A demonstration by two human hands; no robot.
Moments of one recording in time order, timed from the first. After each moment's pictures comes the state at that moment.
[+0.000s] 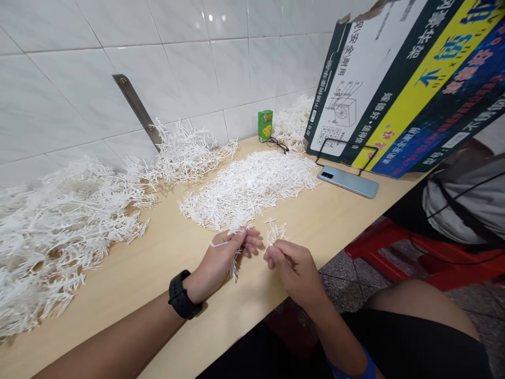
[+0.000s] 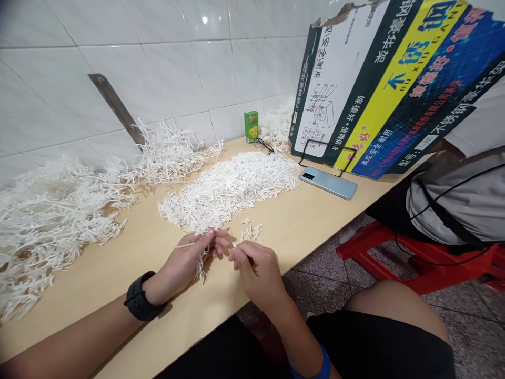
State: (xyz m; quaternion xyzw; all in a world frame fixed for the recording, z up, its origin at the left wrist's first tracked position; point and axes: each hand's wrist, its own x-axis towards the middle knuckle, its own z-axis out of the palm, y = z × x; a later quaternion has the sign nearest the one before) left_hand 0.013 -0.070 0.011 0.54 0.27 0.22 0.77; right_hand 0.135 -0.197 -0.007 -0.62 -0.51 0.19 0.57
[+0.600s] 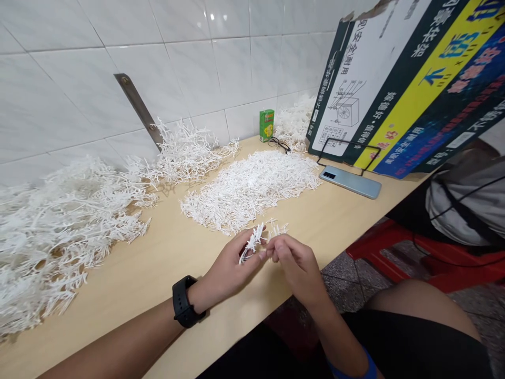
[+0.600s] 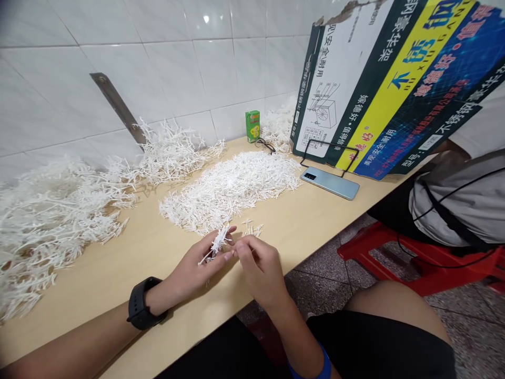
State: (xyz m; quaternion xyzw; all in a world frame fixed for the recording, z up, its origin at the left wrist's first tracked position) left_hand 0.009 -0.084 0.016 0.78 0.21 0.17 0.56; right_hand 0.135 -0.192 -0.006 -0.62 -0.42 0.24 0.62
